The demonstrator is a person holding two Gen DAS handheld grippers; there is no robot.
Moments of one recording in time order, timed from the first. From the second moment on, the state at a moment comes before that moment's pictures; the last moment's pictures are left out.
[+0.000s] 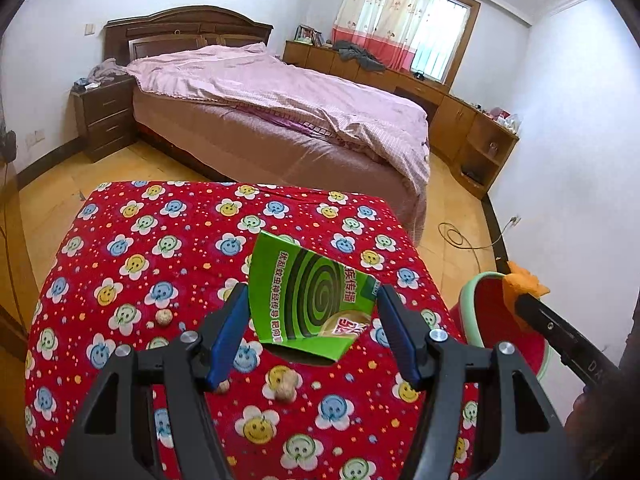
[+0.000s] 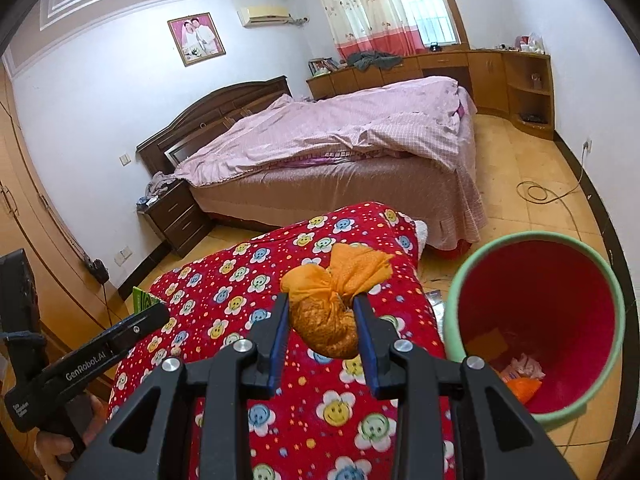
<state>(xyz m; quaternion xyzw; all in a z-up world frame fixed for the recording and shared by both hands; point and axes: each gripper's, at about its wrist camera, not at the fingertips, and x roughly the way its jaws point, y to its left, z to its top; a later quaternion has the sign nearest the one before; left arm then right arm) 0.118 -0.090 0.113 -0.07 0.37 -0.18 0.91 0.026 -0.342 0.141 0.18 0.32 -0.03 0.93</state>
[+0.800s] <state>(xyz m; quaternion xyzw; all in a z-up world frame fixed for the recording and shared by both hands) 0.079 -0.165 0.114 -0.03 0.36 -0.25 0.90 -0.062 -0.397 0.134 0.20 0.28 -0.09 0.93</state>
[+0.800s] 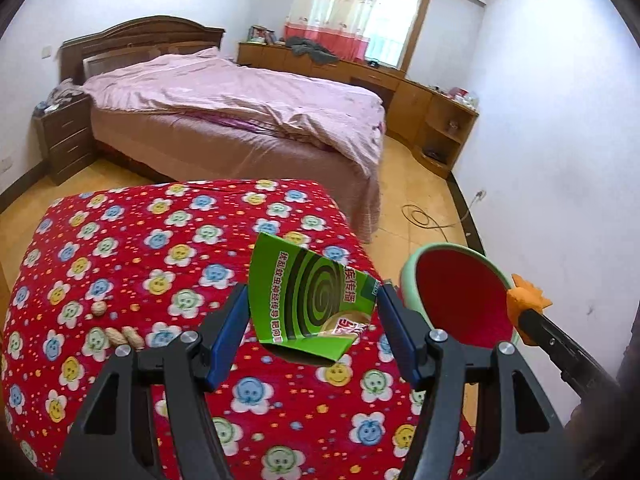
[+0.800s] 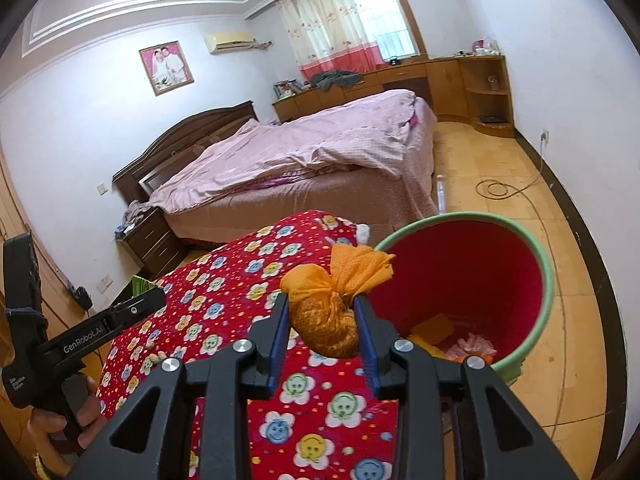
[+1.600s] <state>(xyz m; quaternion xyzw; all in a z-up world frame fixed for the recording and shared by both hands) 0.073 -0.310 0.070 0.05 0.37 -0.38 0.85 -0.092 -0.489 0.080 0.28 0.29 -0.19 0.90</state>
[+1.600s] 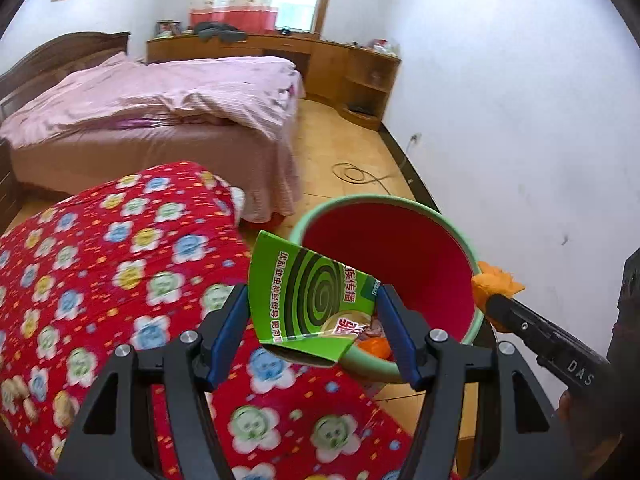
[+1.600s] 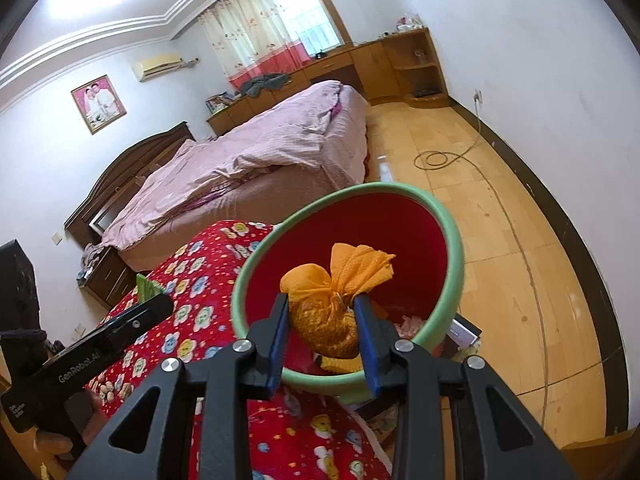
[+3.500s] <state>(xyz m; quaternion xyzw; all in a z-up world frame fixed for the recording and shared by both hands) 0.074 -0.264 0.064 0.04 0.41 -0.32 0.86 -0.089 -0.455 0.085 0.26 0.30 -0.17 0.91</state>
